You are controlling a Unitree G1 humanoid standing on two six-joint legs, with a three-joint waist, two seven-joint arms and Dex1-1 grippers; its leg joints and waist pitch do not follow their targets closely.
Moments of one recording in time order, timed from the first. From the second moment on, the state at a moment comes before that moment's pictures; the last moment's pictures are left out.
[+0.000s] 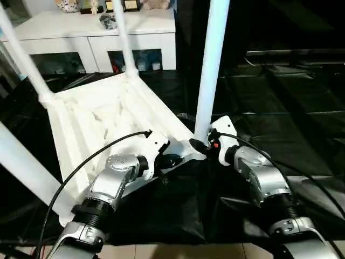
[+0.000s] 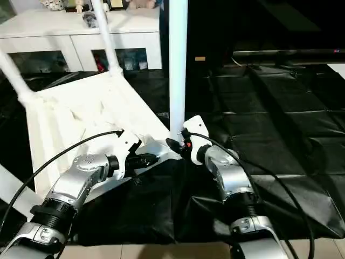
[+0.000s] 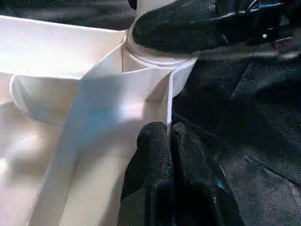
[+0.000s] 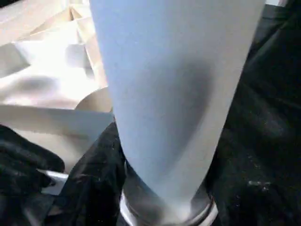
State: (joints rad) left arm -0.46 0.16 -0.17 0.46 -0.01 0.33 -0.85; right arm -0.51 -0.13 0.06 0.56 0.03 0.23 0.64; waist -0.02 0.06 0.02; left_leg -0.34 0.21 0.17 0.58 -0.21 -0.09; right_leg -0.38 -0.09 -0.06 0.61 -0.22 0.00
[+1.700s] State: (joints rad) left arm -0.46 0.15 -0.20 0.45 0.00 0.35 -0.85; right arm -0.49 -0.15 0.07 0.54 0.00 0.24 0.62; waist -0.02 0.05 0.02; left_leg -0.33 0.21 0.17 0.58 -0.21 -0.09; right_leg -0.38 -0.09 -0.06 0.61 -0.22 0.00
